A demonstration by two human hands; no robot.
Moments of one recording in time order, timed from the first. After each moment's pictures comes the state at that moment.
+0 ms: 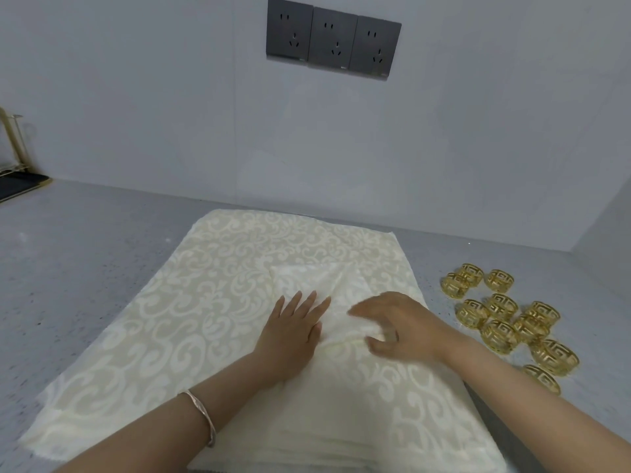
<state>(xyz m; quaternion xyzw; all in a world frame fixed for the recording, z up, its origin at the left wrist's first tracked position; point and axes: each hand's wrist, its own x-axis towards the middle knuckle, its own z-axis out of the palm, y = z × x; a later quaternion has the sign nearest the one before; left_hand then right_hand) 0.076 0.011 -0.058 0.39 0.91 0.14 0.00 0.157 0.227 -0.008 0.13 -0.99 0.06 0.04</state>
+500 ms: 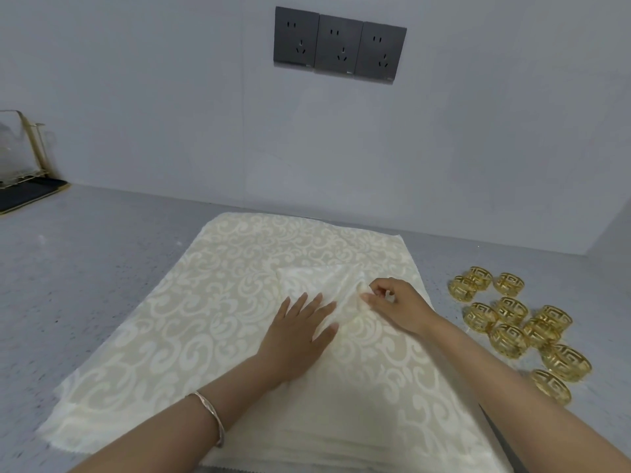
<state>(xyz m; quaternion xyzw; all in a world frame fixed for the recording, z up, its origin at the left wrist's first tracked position) 0.078 0.010 -0.058 0.38 0.91 0.18 0.04 0.112 0.239 -0.024 -0.03 -0.94 0.33 0.09</state>
